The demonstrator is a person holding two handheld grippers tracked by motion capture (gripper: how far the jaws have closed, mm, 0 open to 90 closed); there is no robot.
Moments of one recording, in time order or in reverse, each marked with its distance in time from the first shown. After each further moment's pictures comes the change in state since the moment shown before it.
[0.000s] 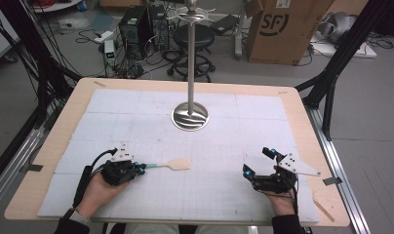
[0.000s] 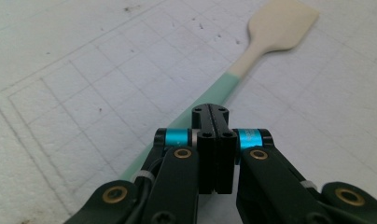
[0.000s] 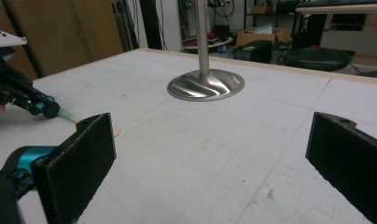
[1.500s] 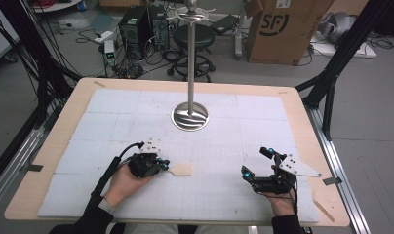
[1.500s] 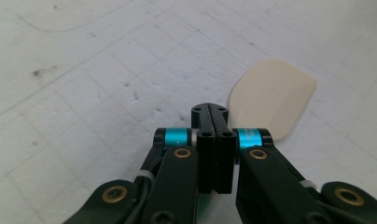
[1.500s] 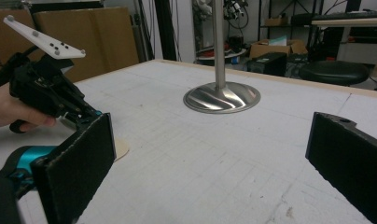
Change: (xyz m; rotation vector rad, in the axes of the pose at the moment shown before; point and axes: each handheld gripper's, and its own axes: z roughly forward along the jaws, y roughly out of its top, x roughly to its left) left arm -0.030 0.041 0.048 0.019 -0.089 0.015; right arm 0.004 0.003 -0.001 -0.046 0.066 -0.012
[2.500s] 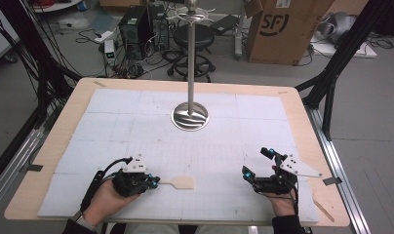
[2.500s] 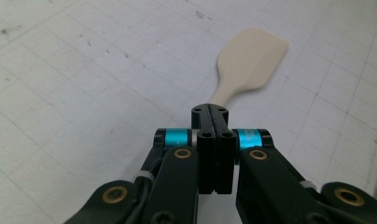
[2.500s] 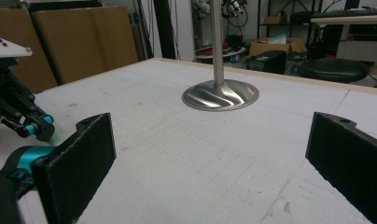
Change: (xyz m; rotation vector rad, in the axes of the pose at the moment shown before) left arm -0.024 -0.030 -0.048 0.027 -0.071 0.093; right arm -0.002 -0.002 -0.002 0.004 -0.004 0.008
